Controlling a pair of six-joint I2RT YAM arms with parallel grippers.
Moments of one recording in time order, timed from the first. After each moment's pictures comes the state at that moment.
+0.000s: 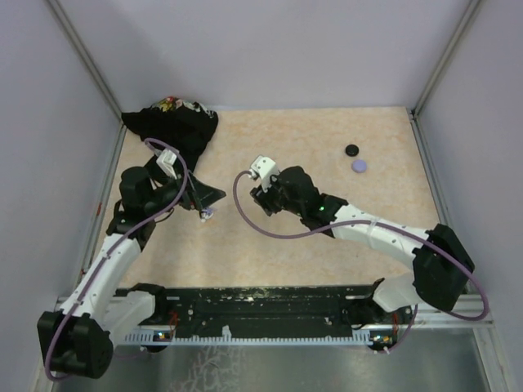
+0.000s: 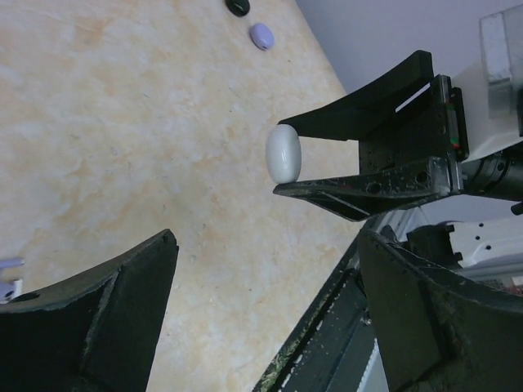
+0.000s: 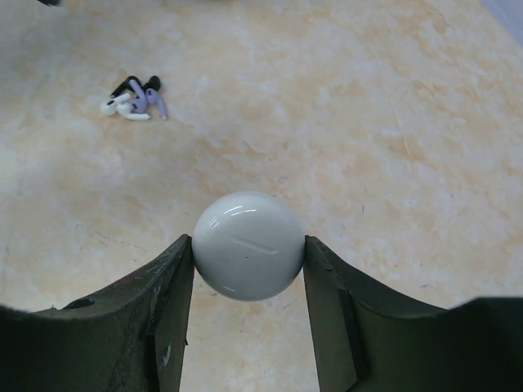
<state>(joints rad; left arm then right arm) -0.15 0.93 0.66 0.03 0.74 -0.53 0.84 1.39 0.95 -0.01 0.05 -0.17</state>
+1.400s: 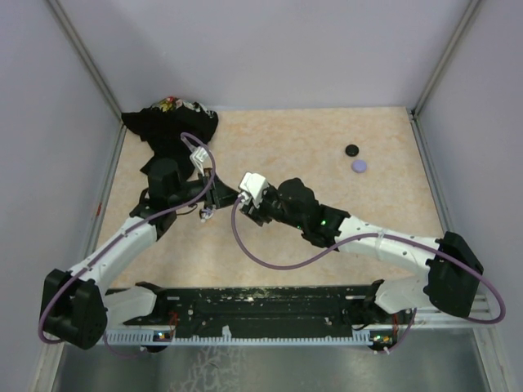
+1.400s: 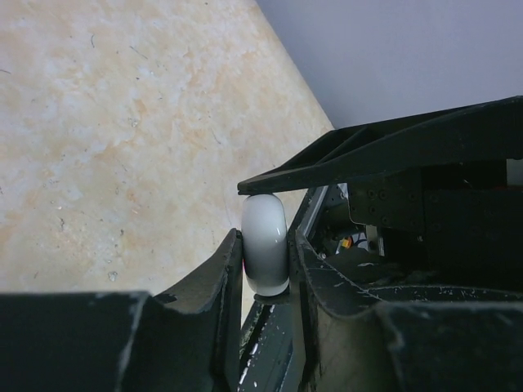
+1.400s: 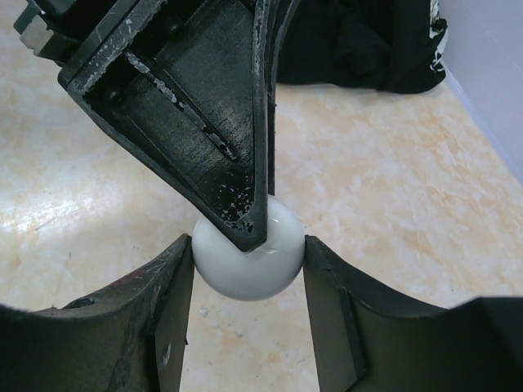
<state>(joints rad) -0.38 1.15 0.71 0.21 0.81 -0.64 0.99 1.29 0.90 0.13 -0.02 -0.30</state>
